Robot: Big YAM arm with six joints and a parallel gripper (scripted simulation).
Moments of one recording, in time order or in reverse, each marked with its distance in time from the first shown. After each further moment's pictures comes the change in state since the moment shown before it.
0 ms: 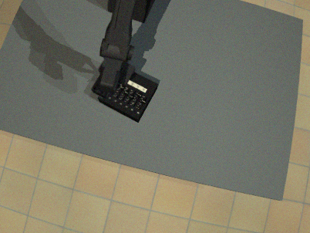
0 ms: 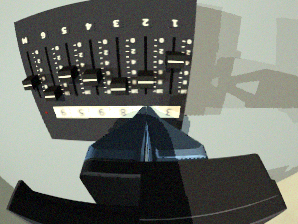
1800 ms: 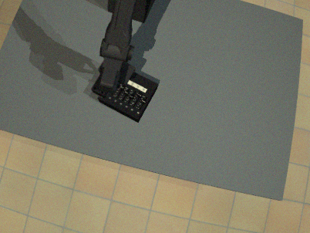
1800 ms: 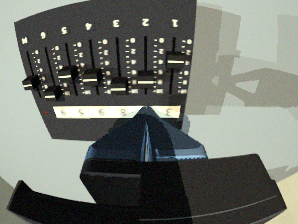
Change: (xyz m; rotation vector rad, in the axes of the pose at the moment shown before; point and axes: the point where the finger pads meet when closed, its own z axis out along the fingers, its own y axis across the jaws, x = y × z) arm 0.000 0.000 0.000 0.000 0.000 0.000
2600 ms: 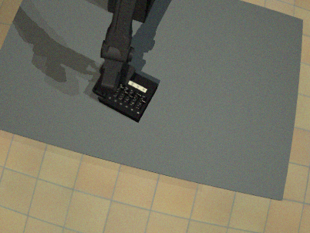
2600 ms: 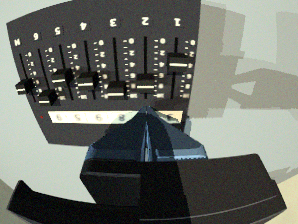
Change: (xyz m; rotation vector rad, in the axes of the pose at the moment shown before) arm 0.001 0.000 0.010 0.001 0.003 0.000
